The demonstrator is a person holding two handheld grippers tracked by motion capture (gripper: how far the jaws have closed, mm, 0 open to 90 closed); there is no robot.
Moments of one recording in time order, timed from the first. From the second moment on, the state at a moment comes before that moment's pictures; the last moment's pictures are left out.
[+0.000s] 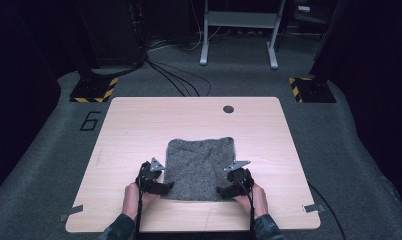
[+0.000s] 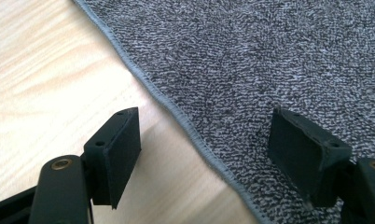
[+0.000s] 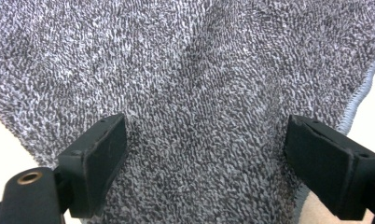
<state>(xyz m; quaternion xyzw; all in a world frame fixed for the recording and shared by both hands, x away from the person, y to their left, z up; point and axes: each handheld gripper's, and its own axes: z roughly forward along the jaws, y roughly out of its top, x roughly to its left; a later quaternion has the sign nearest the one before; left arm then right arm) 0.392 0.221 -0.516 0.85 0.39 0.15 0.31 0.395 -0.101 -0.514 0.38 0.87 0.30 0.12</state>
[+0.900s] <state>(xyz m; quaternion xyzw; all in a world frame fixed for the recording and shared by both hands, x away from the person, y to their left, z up) 0.416 0.246 -0.488 0.82 0.43 0.13 0.36 0.366 -0.087 -0.492 0.36 0.86 0.34 0.14</state>
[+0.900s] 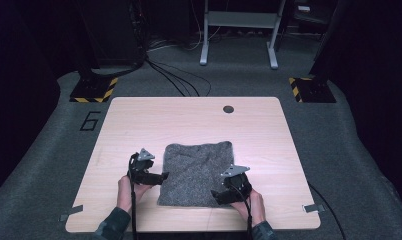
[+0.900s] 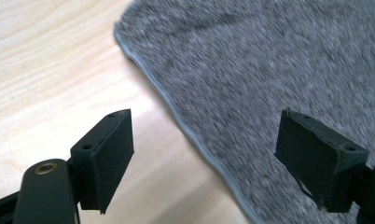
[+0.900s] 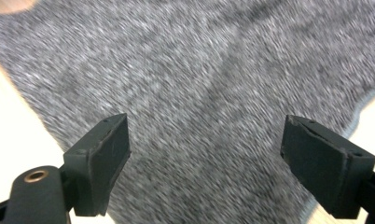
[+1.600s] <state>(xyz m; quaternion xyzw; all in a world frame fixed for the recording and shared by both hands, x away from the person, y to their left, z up) 0.486 0.237 -0.490 0.81 0.45 0.11 0.36 0.350 -0.014 -0.478 0.29 0.88 0.37 0.10</state>
